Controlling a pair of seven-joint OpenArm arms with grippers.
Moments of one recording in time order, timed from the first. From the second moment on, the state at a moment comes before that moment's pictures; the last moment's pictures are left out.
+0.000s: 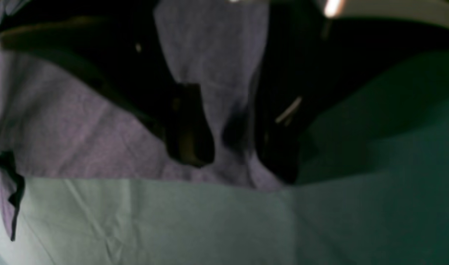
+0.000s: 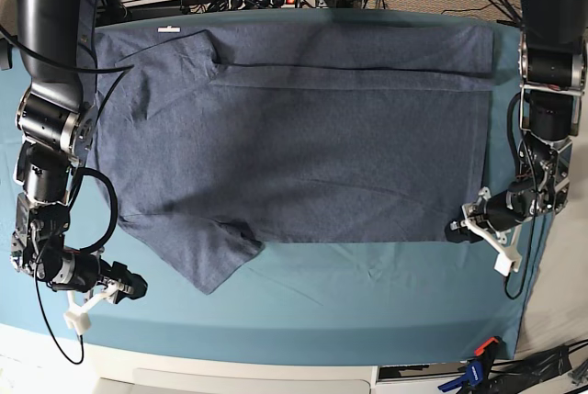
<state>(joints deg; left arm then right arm) -34.5 -25.2 12.3 32.8 -52.1 -27.8 35.8 55.0 25.6 9.4 27.0 32.0 33.4 -56.6</state>
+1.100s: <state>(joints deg) -34.9 -26.0 12.3 32.6 -52.5 -31.6 34.1 43.3 27.6 9.4 27.1 19.1 29.7 -44.0</state>
